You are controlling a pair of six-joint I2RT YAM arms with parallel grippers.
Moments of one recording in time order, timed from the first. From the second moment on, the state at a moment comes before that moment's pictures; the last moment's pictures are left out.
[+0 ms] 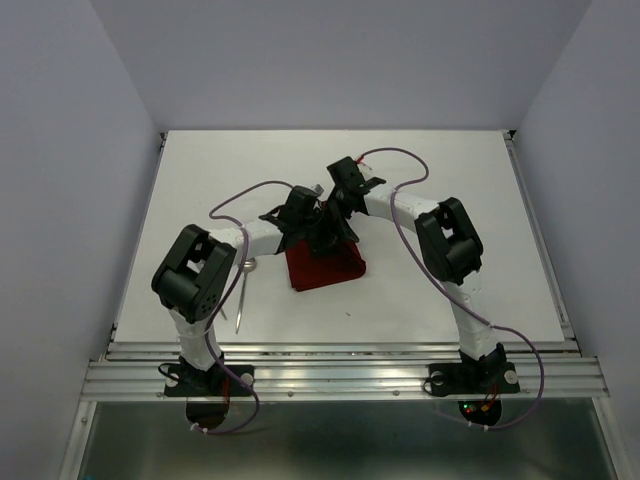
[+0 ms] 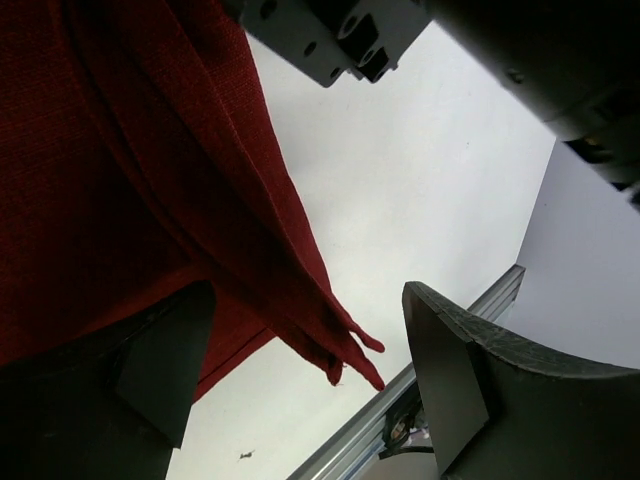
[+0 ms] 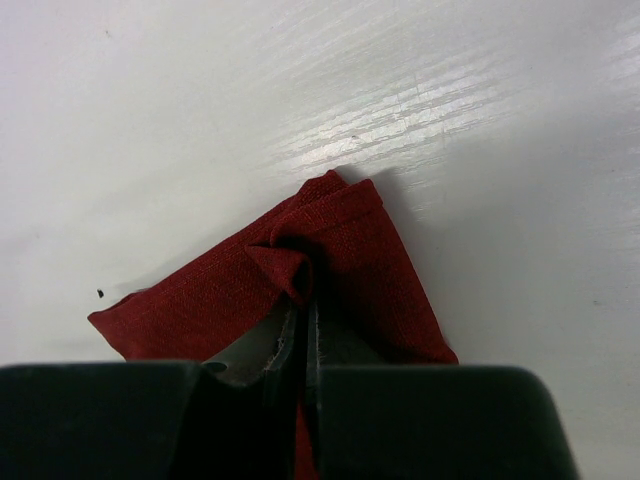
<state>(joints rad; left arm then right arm) -0.60 1.79 1.04 0.00 0.36 -0.93 0.59 2.27 1.74 -0.36 0.17 0.99</state>
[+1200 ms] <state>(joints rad) -0.62 1.82 0.98 0.03 0.35 -0.92 0.59 2.27 1.74 -0.36 0.18 0.97</state>
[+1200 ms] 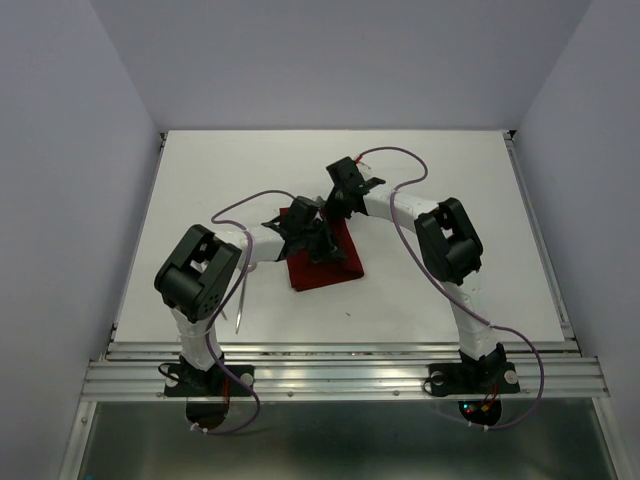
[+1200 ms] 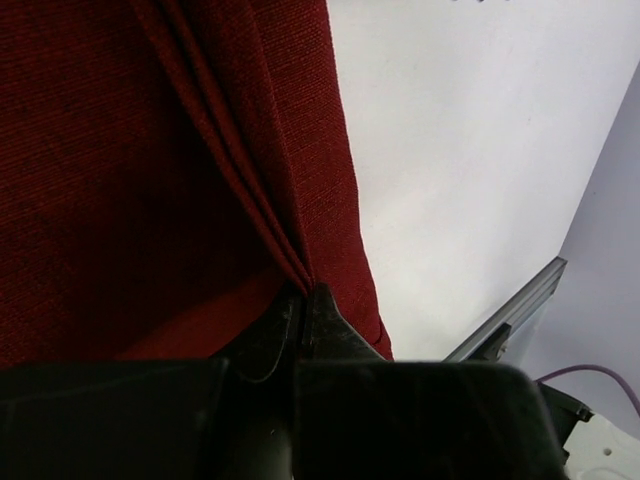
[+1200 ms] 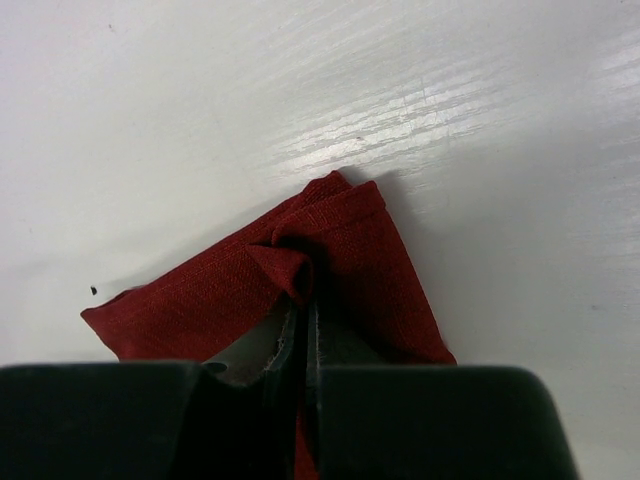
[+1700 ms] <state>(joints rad) -0.62 1.81 0.96 0.02 0.33 -0.81 0.59 2.27 1.74 -0.35 0.16 0.92</state>
